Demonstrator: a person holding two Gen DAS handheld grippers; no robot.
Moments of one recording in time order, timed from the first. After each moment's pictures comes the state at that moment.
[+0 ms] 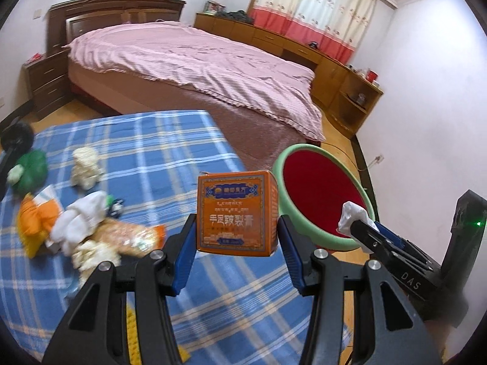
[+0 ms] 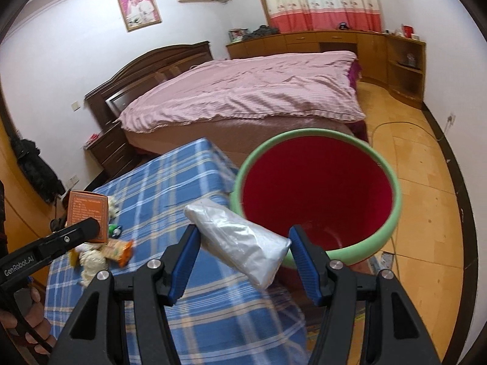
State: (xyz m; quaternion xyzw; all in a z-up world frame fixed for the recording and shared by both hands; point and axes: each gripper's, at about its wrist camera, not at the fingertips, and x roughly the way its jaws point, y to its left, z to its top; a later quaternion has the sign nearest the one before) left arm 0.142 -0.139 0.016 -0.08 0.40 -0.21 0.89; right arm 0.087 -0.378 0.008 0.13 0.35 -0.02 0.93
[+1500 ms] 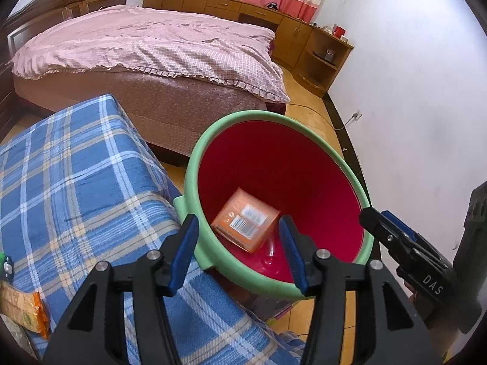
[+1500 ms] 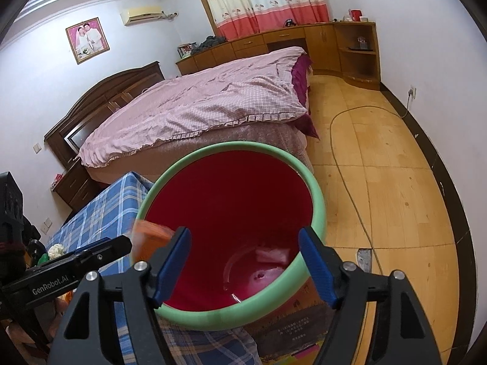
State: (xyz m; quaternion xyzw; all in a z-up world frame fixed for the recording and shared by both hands) left arm 0.209 -0.280 -0.035 -0.02 0.45 -0.29 0.84; right arm 0.104 -0.488 -0.026 0.19 0.33 -0.11 0.92
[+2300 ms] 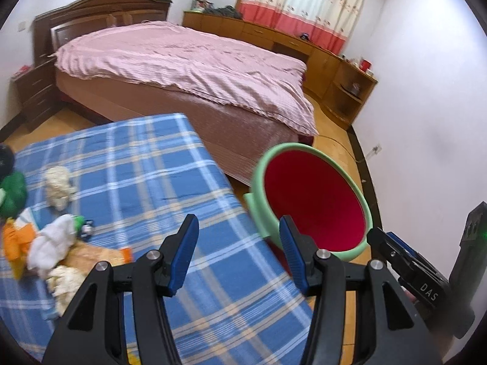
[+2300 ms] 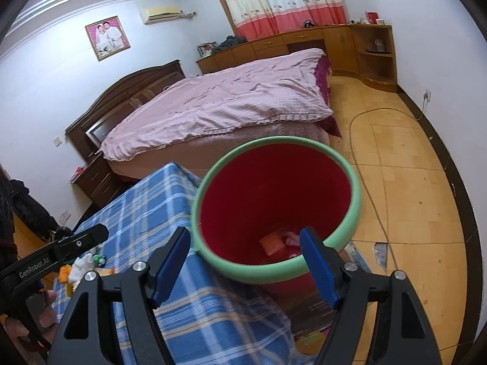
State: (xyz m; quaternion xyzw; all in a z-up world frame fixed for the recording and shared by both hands) left arm 0.159 -0.174 0.021 -0.06 0.40 -0.22 0.89; right arm 0.074 -0.425 0.007 0.20 0.33 -0.06 0.92
